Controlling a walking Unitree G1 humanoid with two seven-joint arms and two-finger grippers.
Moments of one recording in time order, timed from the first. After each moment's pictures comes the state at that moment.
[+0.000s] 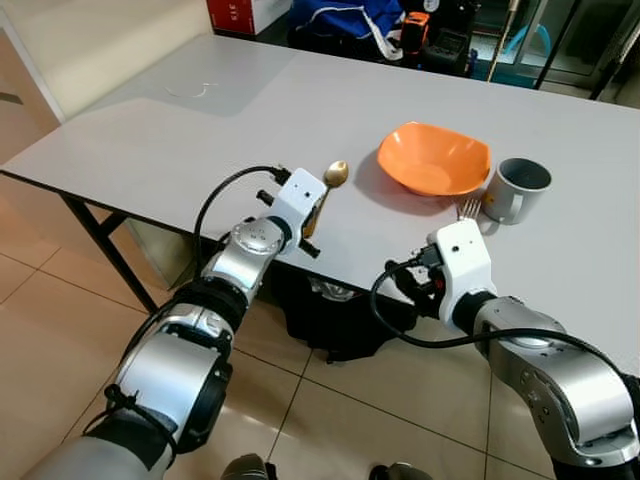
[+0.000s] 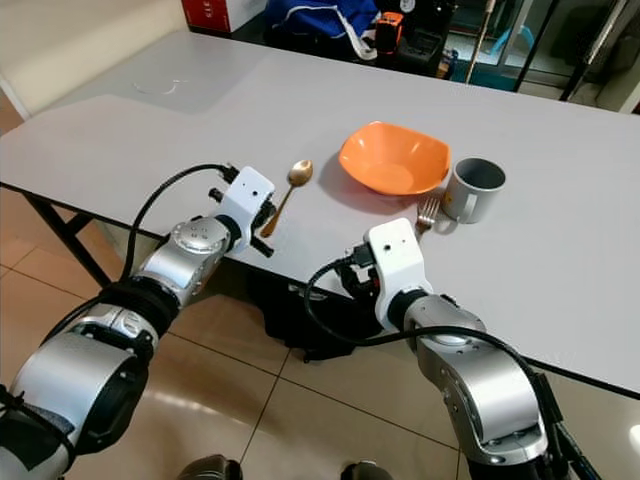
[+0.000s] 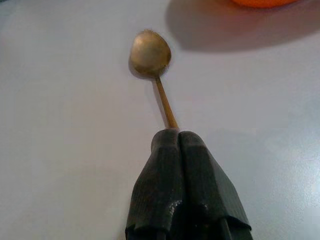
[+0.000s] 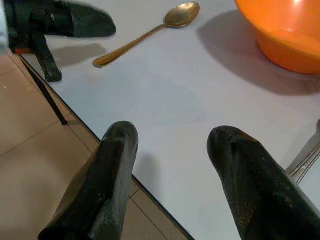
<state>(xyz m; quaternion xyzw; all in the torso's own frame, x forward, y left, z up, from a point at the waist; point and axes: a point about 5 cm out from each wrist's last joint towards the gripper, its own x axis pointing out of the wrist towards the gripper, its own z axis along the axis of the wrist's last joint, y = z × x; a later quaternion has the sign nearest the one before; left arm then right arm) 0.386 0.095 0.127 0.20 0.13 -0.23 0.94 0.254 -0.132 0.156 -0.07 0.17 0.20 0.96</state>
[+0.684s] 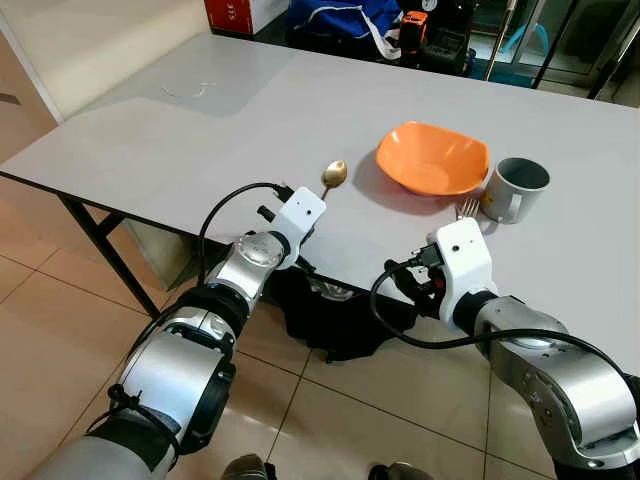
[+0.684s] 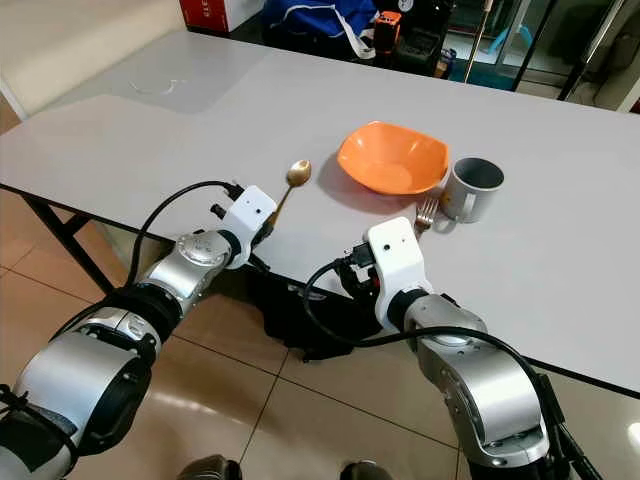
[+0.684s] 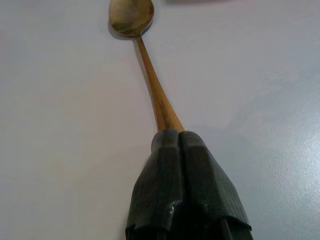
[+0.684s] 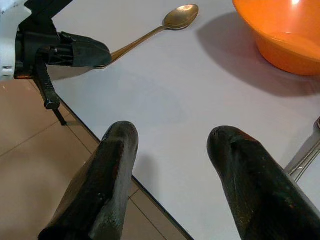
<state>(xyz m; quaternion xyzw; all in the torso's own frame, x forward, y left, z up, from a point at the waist) 0.380 0.096 0.110 0.23 0.17 -0.24 0.93 0.254 -0.132 0.156 -0.07 0.17 0.20 0.96</state>
